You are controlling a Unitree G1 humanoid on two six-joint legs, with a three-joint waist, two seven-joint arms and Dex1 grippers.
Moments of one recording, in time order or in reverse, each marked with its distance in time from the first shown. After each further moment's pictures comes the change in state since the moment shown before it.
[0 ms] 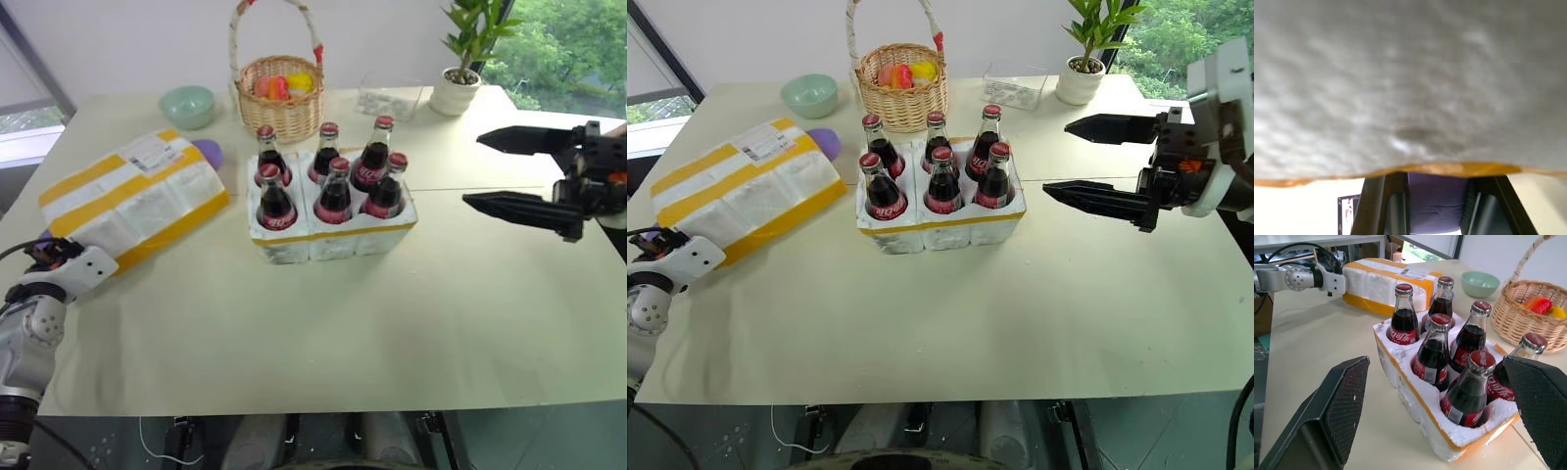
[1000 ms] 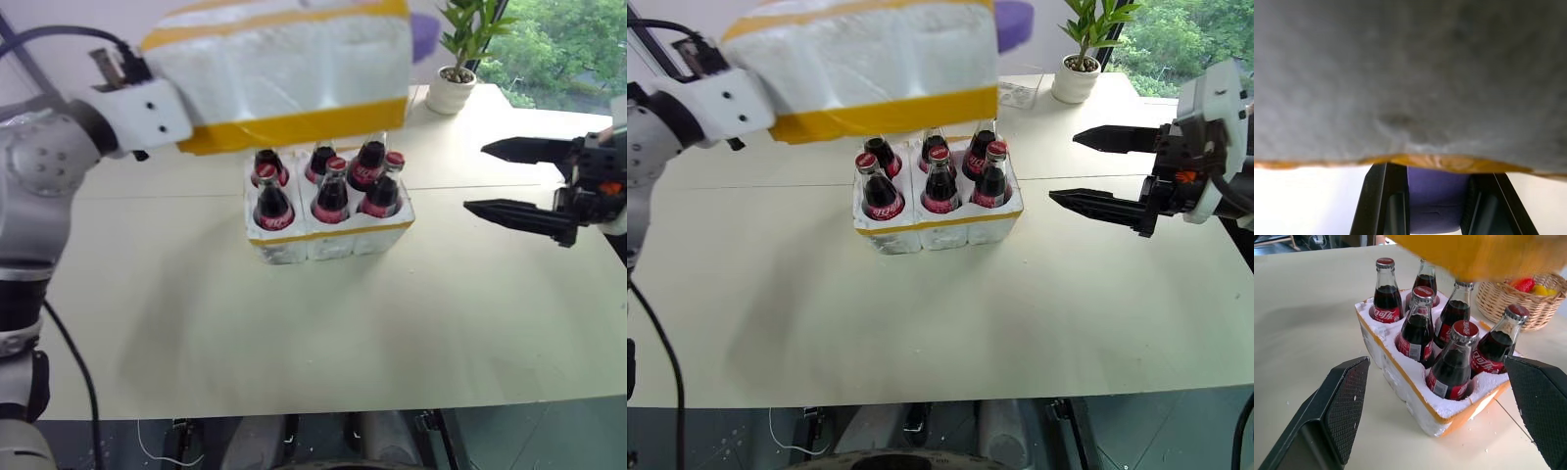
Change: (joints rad) left arm -0.705 0.110 -0.264 -0.556 -0.171 0.196 -0.646; right arm 0.070 0.005 0.011 0.005 -0.105 -0.085 -0.003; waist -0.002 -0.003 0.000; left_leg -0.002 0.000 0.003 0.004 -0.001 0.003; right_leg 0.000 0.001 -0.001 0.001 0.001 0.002
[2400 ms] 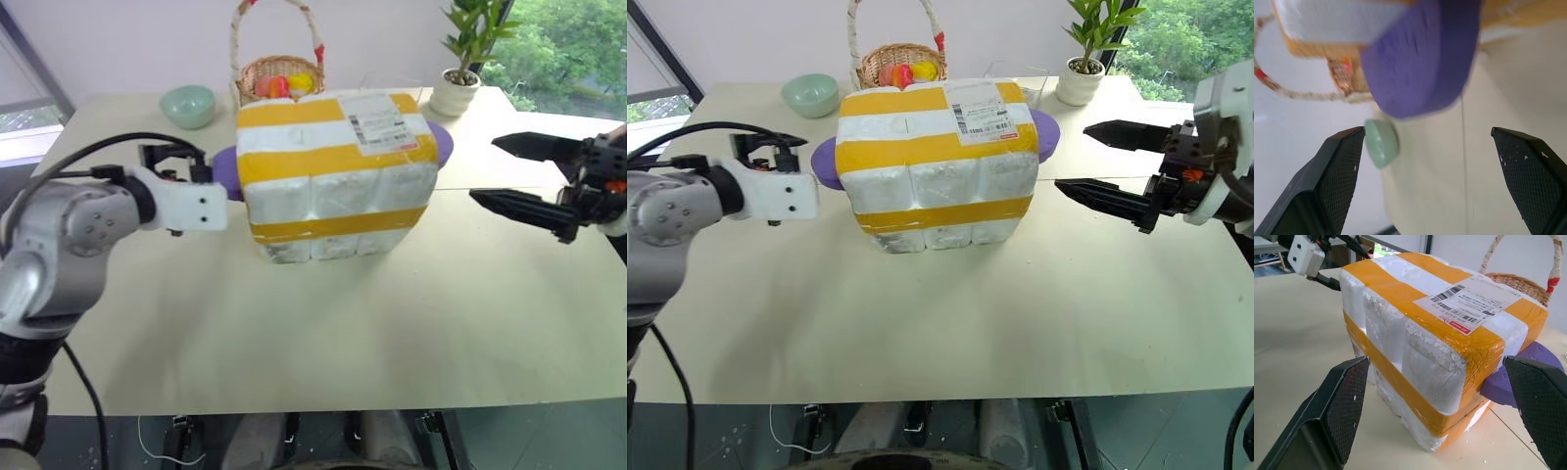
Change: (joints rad) left arm 0.320 0.048 0.086 -0.212 0.080 0.069 -0.337; right arm 0.020 0.044 -0.044 0.012 0.029 -0.002 -0.052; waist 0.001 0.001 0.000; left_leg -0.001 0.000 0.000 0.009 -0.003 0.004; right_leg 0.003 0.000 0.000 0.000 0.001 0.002
